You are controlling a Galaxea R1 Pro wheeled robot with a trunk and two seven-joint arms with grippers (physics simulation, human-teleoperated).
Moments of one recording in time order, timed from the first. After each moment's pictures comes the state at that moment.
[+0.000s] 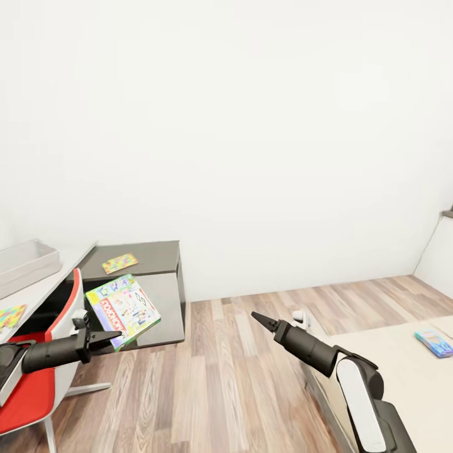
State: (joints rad) left arm -0.56 0.48 0.15 -0.76 0.18 1.00 -1.57; right arm -0.25 0.07 -0.11 -1.56 -0.66 0.86 0.44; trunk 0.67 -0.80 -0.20
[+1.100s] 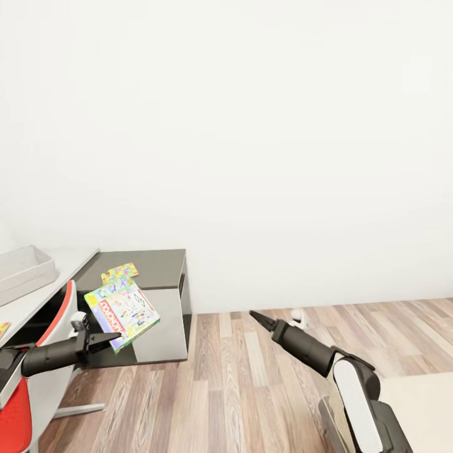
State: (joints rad) left arm -0.55 0.47 0.18 -0.74 0.17 0.98 -1.57; right arm -0.25 0.07 -0.10 -1.55 -0.66 0.82 0.45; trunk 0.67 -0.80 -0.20
